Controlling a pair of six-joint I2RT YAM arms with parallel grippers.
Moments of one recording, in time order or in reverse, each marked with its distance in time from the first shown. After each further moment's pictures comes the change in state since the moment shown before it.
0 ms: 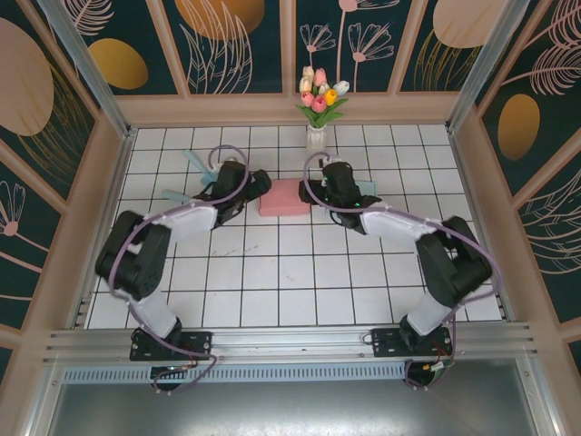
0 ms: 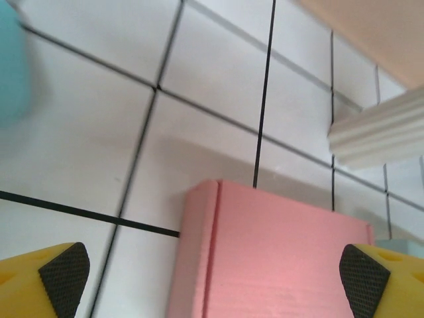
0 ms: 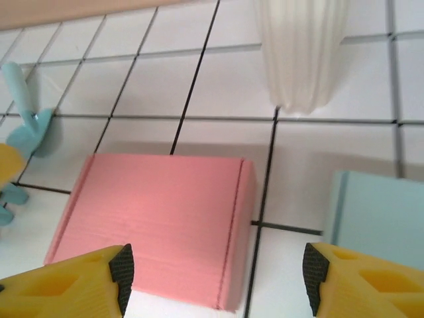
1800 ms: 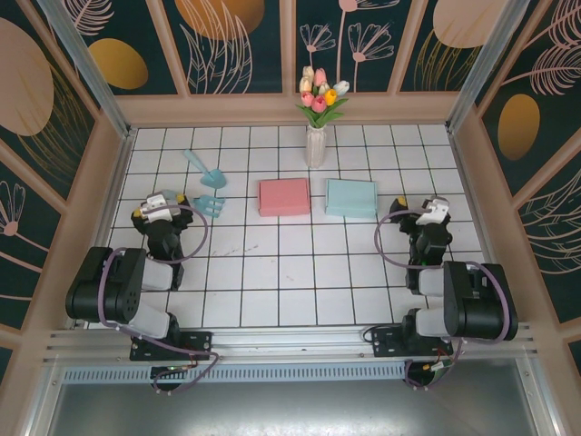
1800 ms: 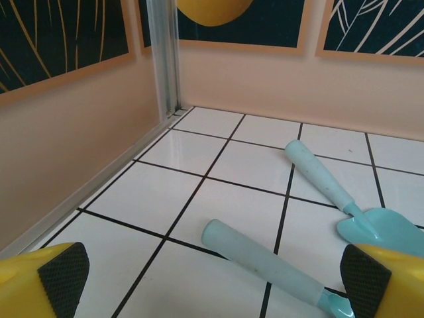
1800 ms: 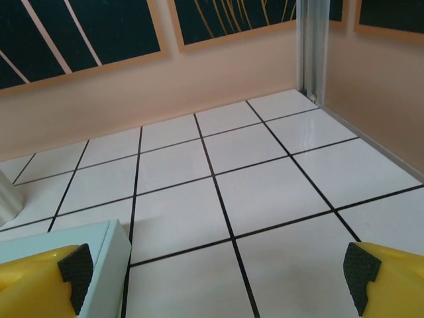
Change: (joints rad) left arm 0.398 -0.159 -0.747 1.103 -0.259 0.726; right arm -0.661 -0.212 -0.816 1.046 -0.060 -0.214
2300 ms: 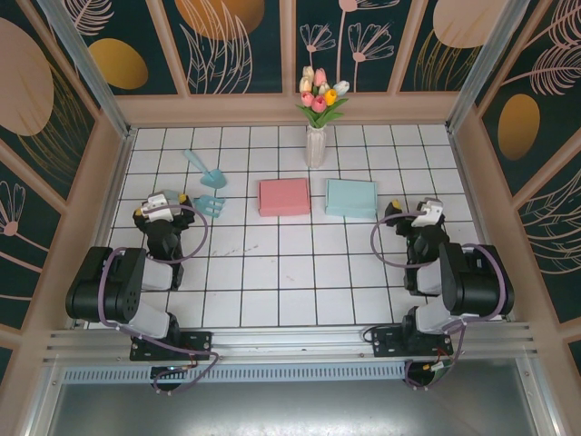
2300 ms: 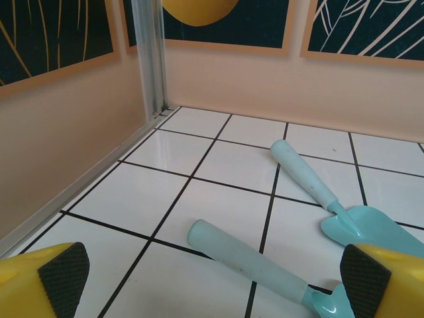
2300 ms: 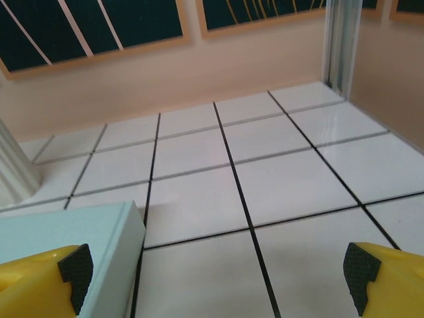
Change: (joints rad) left arm 0.001 0.000 0.000 0.002 0.034 -0.010; right arm 0.008 0.159 0.031 0.098 -0.046 -0.026
